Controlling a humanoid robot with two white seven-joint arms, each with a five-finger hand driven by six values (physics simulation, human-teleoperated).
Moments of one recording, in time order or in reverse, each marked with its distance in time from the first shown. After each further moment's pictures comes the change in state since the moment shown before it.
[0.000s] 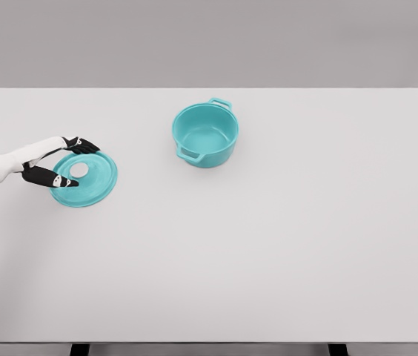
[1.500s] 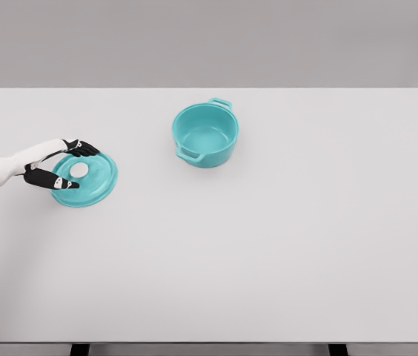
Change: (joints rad) left arm 0.000 -0.021 -0.001 0.039 -0.003 0.000 -0.001; right arm 0.000 0.000 0.000 0.000 0.000 0.000 0.000
